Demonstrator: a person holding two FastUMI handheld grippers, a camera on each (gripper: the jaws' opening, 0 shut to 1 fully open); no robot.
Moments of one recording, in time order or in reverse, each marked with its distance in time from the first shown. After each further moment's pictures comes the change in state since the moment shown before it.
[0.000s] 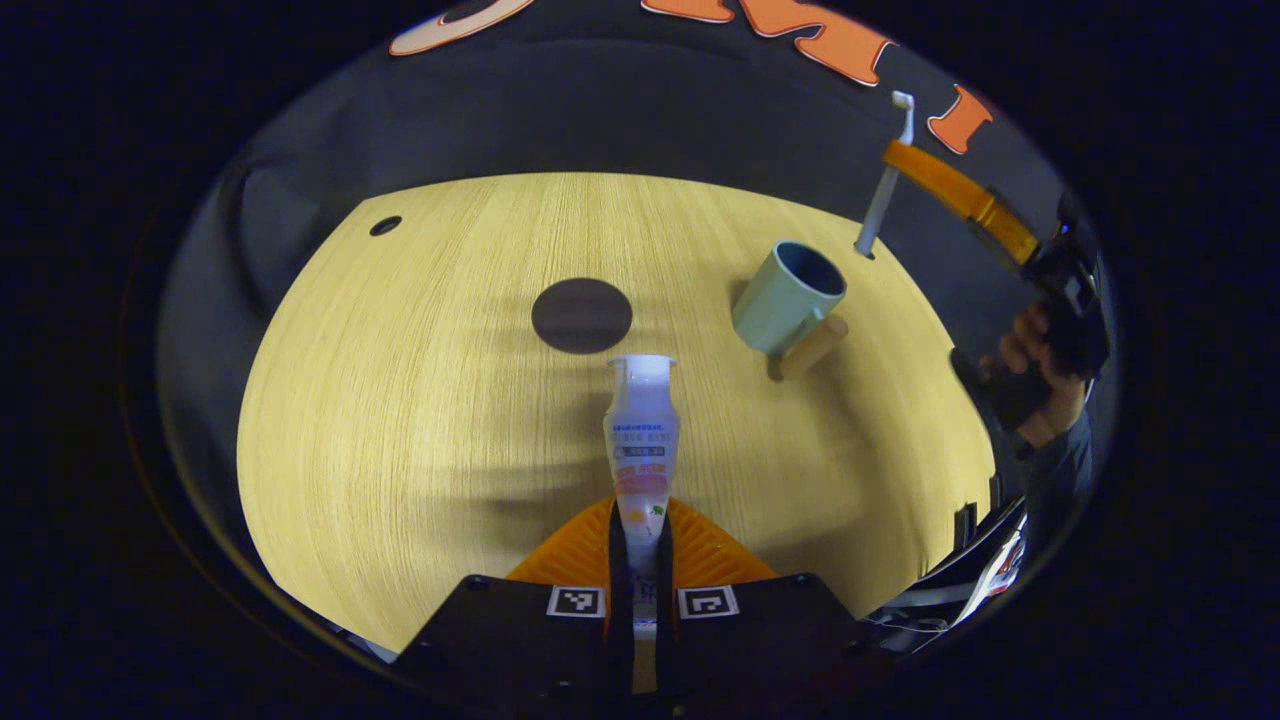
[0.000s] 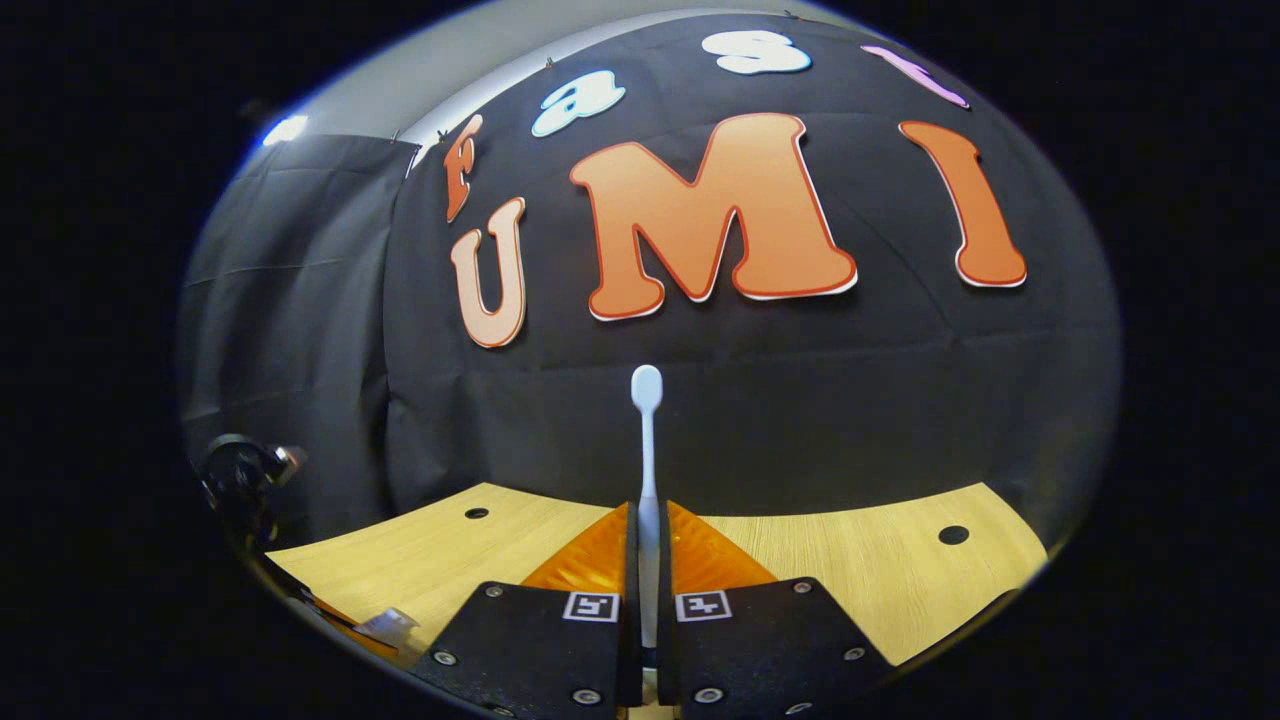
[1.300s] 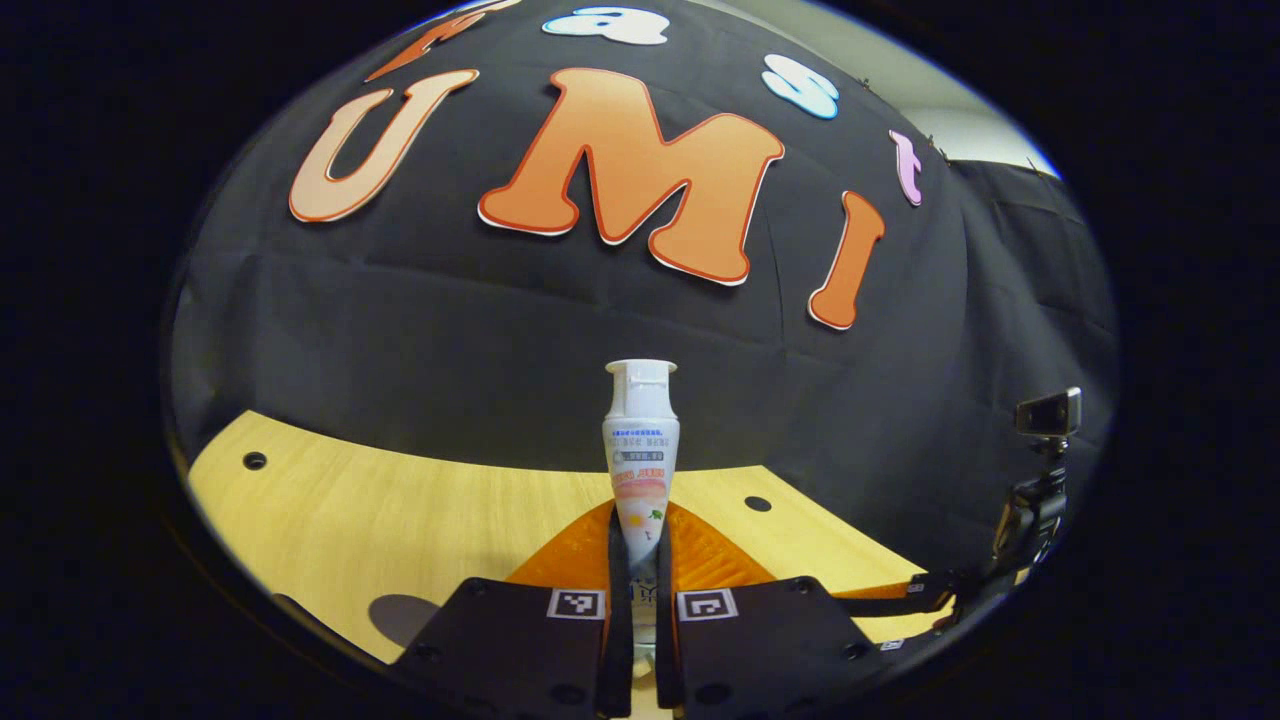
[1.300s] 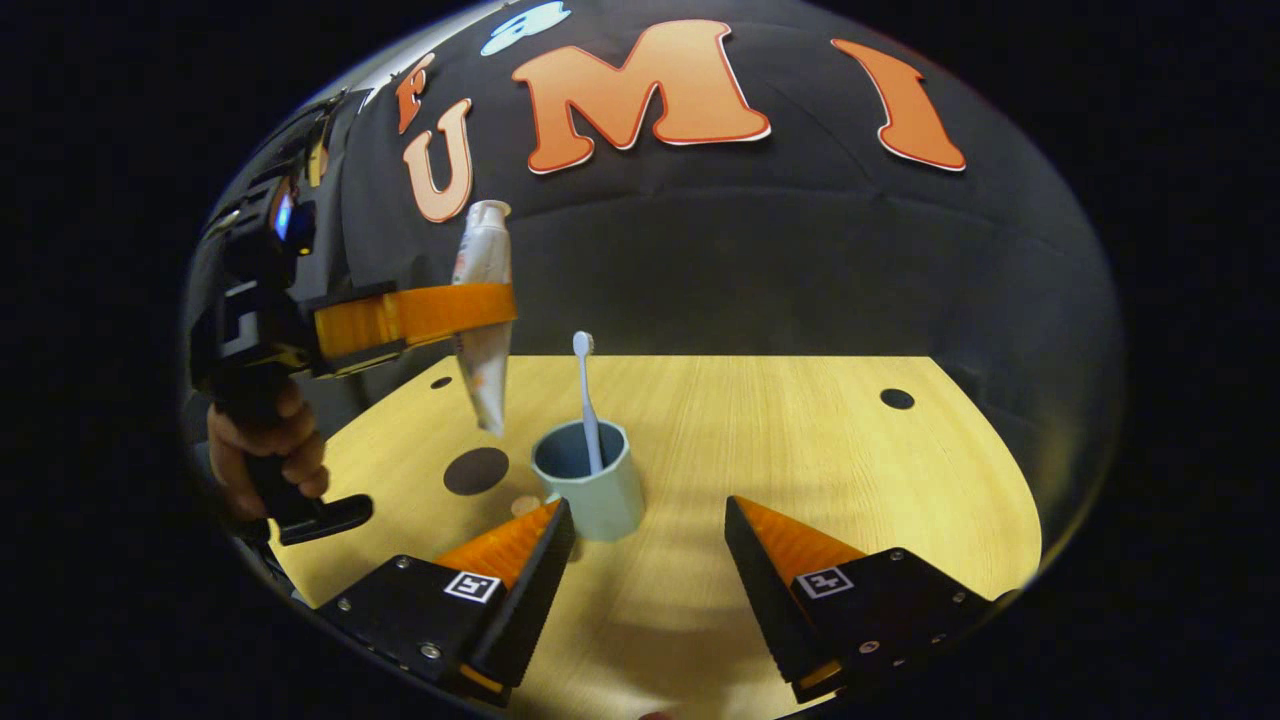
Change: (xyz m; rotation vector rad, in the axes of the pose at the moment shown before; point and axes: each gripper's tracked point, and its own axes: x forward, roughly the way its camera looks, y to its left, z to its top) left arm 0.035 -0.147 0.254 0.102 -0.806 -0.263; right arm -0.116 -0.061 -0.116 0.029 0.434 -0.145
